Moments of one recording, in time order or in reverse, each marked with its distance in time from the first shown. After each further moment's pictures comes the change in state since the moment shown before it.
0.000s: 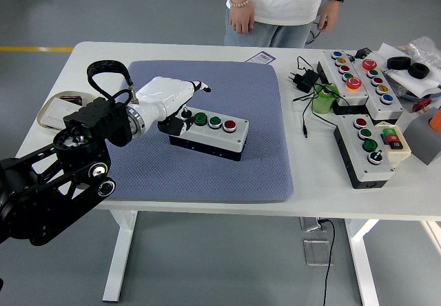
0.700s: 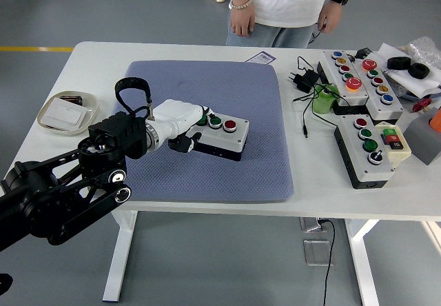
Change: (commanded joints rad) left arm -0.047 -0.040 0.120 0.118 -0.053 0.006 -0.003; right arm 0.003 0.000 -0.003 0.000 0.003 0.000 0.001
